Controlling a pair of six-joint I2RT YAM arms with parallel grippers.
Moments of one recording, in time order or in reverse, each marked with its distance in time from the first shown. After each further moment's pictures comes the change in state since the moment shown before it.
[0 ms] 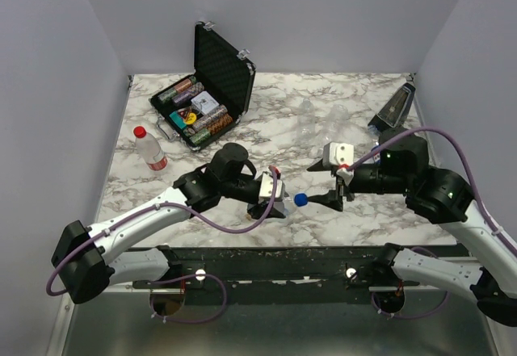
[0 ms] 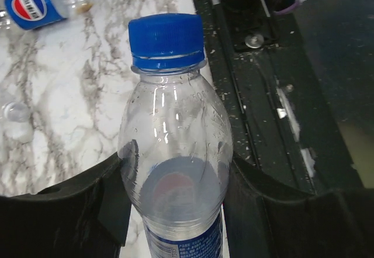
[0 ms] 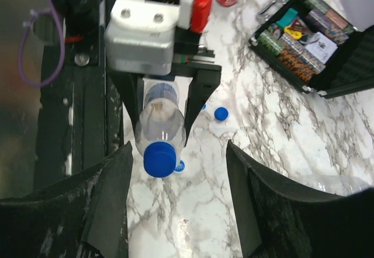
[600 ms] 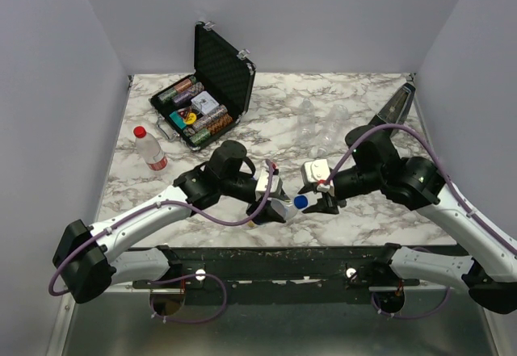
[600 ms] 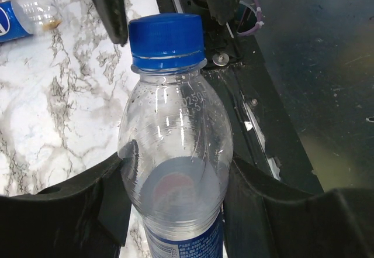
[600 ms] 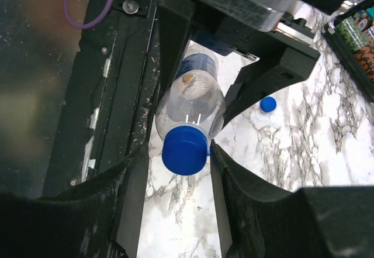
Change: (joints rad) left arm 0.021 0.016 0.000 0.011 0.173 -0.085; right arm 0.002 0.137 -0.001 -0.203 -0.186 -0.291
